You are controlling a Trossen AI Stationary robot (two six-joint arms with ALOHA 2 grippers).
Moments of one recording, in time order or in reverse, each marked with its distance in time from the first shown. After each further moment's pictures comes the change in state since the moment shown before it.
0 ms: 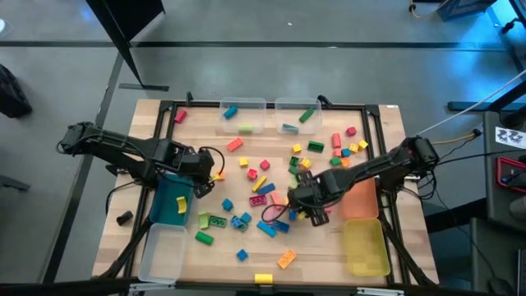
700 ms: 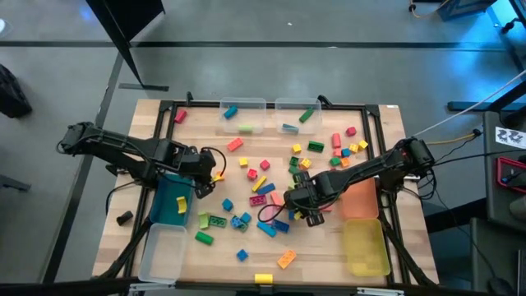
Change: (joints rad) left arm 0.000 0.000 0.000 0.040 0.000 0.048; right arm -0.004 0.043 0.000 0.035 0.018 0.033
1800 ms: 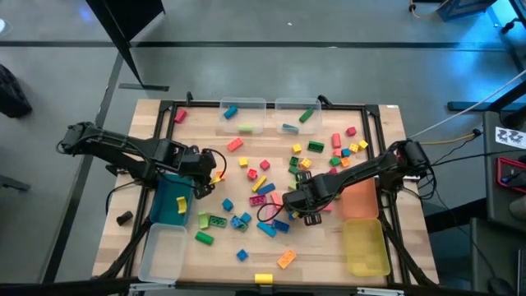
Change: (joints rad) left arm -0.001 0.000 0.000 0.004 0.000 0.072; right arm 0.000 0.052 -0.001 -0.031 0.040 0.098
